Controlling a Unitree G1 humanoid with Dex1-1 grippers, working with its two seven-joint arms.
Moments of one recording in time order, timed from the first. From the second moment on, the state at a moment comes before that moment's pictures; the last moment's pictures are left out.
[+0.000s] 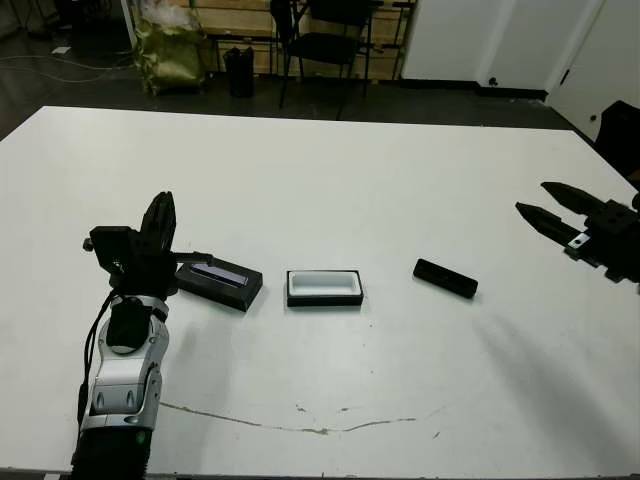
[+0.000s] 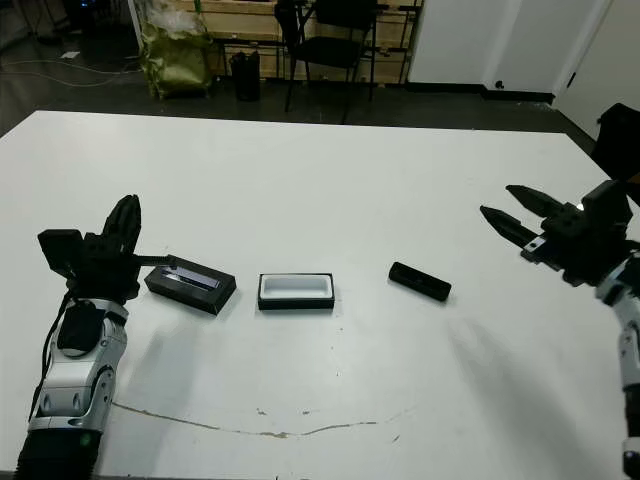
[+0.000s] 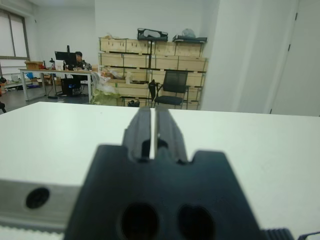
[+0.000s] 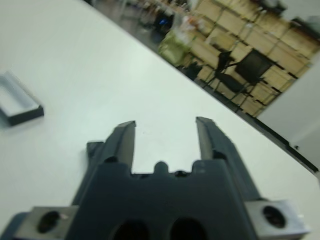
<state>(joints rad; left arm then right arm) -0.13 0.17 0.14 0.06 -0.12 -0.14 -0.07 -0.35 -0.81 -0.16 0.45 0.25 -0.09 0.99</state>
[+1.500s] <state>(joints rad) -0.13 0.17 0.14 0.05 -0.11 -0.07 -0.06 -0.53 -0.67 -0.05 1.09 0.13 -0.23 1.26</state>
